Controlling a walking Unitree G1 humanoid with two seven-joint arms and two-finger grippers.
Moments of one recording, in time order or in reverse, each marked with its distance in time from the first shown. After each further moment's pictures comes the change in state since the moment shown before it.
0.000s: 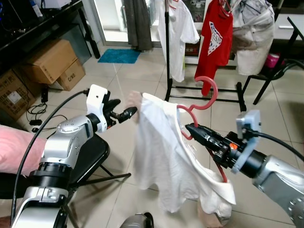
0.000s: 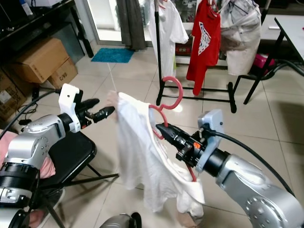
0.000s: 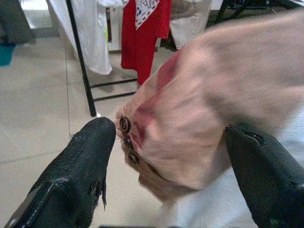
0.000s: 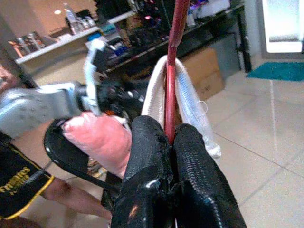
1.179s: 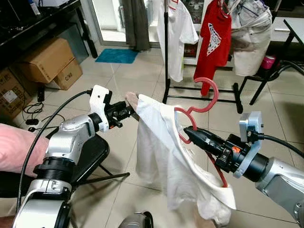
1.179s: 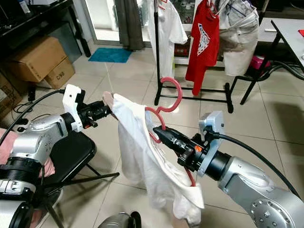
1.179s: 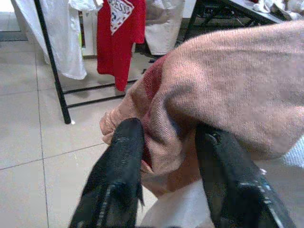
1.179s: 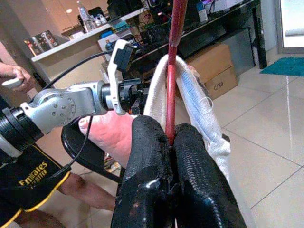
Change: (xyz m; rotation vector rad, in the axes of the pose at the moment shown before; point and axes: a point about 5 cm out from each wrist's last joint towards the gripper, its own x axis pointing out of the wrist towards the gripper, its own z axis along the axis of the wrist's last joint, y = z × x) left arm 0.008 -0.002 0.000 -0.006 -0.031 -0.105; right arm -0.003 0.004 -0.002 0.036 0.021 0.049
